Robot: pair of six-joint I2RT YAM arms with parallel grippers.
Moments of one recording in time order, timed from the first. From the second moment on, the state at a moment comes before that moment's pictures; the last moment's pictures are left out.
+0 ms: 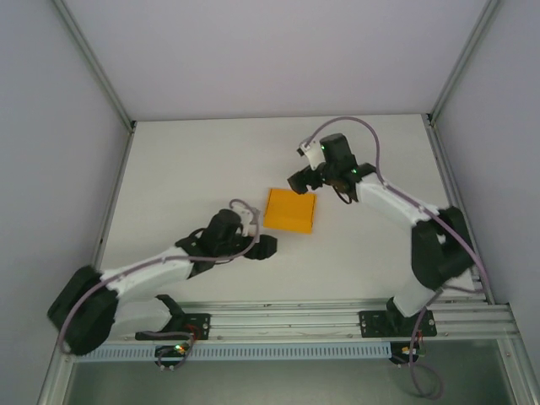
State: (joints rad) left arm -0.84 1.25 0.55 0.02 0.23 -0.58; right arm 0.40 1.71 1.24 -0.30 -0.15 -0.11
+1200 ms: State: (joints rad) left arm -0.76 1.78 0.87 0.14 0.25 -0.77; right arm 0.38 1.90 1.14 -0.22 -0.42 0.28
